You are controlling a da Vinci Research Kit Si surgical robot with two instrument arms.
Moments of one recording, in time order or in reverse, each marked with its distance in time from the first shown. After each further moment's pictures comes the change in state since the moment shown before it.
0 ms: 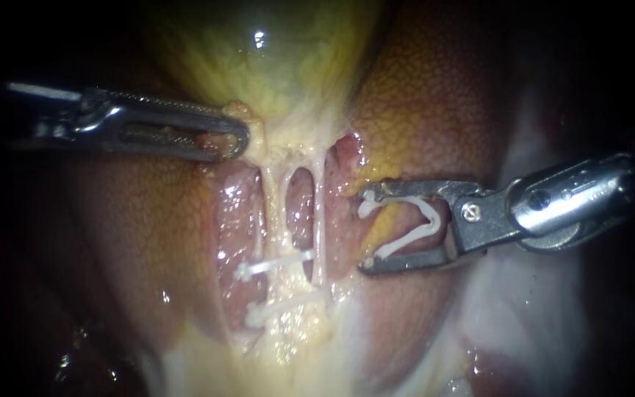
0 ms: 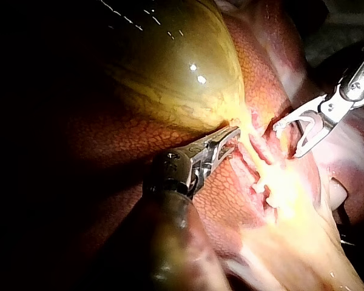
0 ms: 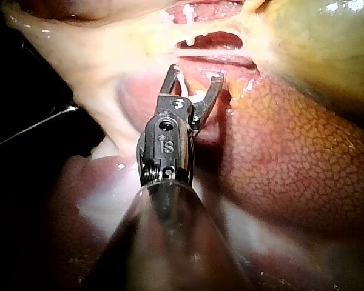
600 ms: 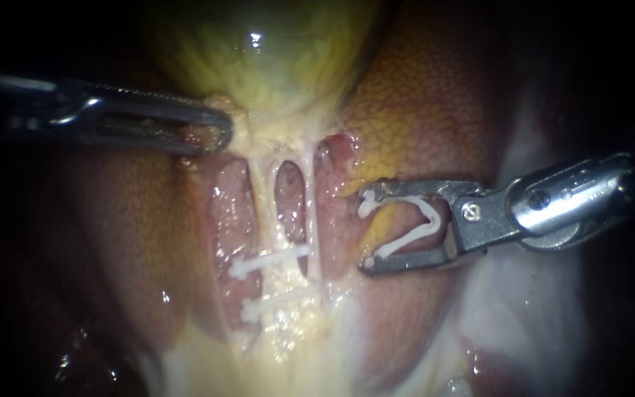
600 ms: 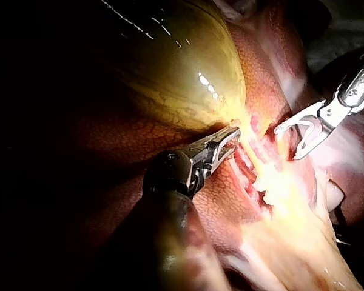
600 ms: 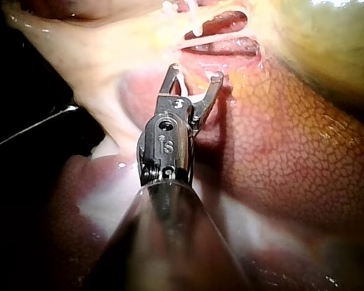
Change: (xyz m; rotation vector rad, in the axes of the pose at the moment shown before) right arm 0.000 0.000 0.000 0.004 0.001 -0.001; left arm -0.003 -0.001 -0.005 -0.005 0.008 -0.029
